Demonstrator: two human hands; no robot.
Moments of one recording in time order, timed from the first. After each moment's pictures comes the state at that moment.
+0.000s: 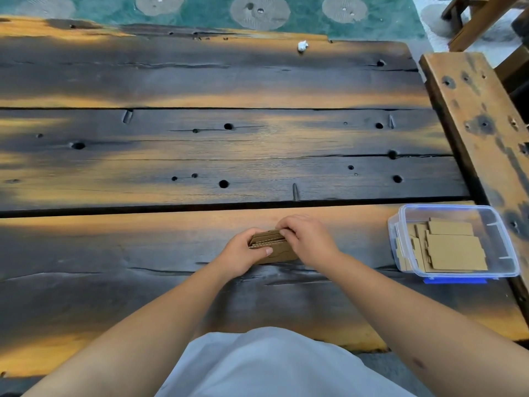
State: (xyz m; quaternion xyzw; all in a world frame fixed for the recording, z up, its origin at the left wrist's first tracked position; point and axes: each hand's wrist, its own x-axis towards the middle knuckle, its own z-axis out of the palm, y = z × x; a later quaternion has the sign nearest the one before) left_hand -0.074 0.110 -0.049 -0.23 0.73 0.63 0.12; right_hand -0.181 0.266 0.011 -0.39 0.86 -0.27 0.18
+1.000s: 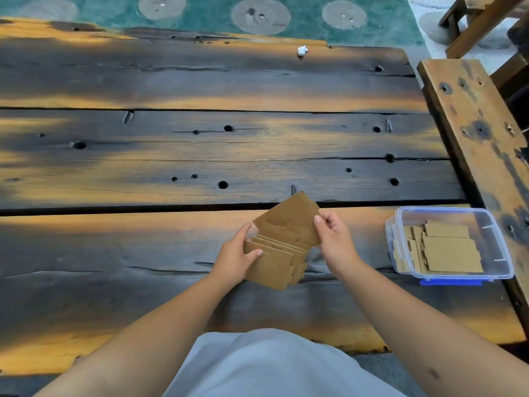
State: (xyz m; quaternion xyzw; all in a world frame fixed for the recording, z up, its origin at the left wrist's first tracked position) left_hand -0.057 0.117 -0.040 -0.29 0.80 0.52 0.07; right_hand -0.185 0.297 0.013 0.03 0.76 -0.59 0.27
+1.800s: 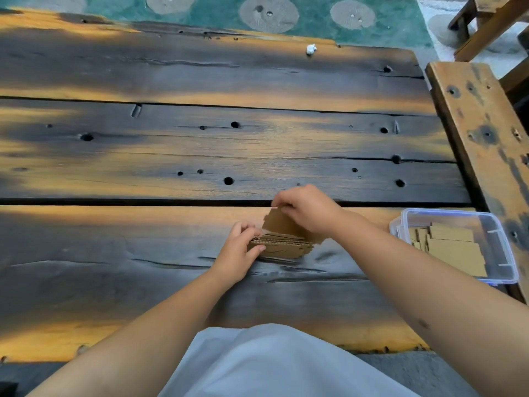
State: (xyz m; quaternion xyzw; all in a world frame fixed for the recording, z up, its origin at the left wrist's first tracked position) left_hand -0.048 0.112 -0.041 -0.20 0.85 0.49 0.01; right_hand -0.227 0.232 0.059 -0.50 0.83 -0.15 0.22
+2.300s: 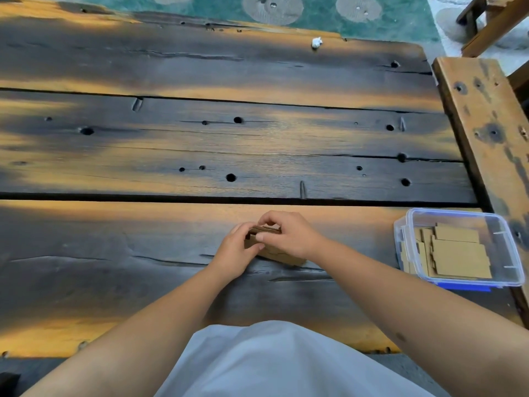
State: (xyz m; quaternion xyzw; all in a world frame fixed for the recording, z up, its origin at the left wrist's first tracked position) left_hand -0.050 0.102 -0.050 -0.23 0.83 0.50 0.03; right_hand -0.177 0.228 0.012 -0.40 0.80 -0.30 0.33
